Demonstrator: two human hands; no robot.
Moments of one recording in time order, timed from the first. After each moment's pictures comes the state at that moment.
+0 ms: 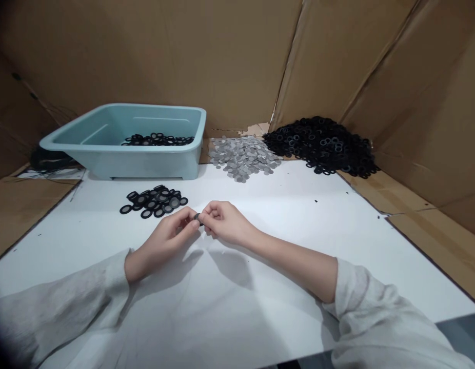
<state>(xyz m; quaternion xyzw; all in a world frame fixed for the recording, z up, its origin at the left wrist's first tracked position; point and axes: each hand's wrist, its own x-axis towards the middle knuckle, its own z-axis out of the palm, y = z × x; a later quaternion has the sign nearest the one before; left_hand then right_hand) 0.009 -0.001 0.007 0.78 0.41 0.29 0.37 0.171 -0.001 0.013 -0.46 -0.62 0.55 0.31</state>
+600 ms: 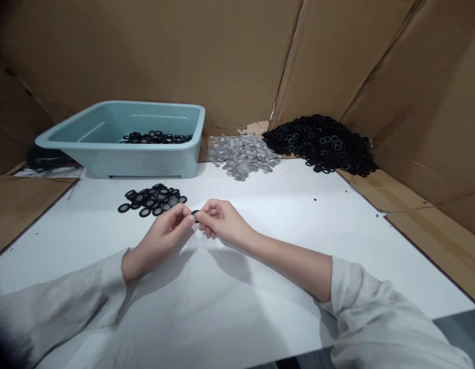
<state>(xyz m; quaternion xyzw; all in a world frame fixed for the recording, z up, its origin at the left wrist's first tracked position) 0.007 -0.001 0.002 0.74 0.43 0.33 0.39 0.167 -0.004 0.008 -0.44 -0.57 0.58 0.37</state>
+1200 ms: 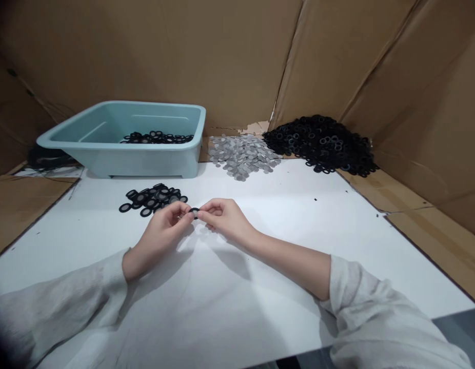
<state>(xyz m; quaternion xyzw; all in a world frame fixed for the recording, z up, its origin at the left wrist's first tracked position) 0.010 0.003 0.001 0.69 0.47 0.37 0.41 0.168 -0.002 0.009 -0.47 -0.55 0.56 0.39</state>
